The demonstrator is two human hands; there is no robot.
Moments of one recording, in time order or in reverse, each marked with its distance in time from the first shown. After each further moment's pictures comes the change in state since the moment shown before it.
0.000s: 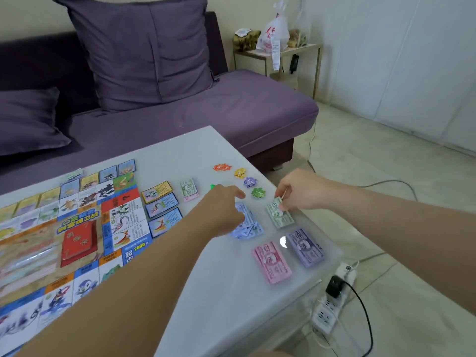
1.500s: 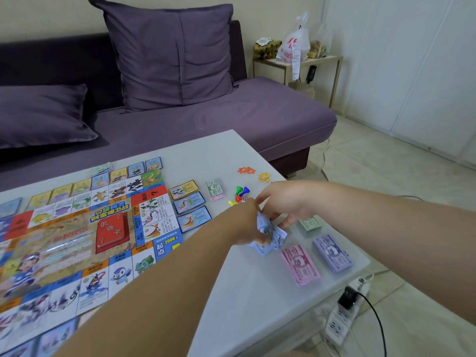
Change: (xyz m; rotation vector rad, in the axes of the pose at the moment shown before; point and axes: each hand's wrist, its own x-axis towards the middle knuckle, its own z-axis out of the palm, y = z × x) left_hand -0.012 -0.020 -0.002 0.040 -0.168 0.038; right_hand 0.007 -0.084 0.020 0.399 -0.360 0.152
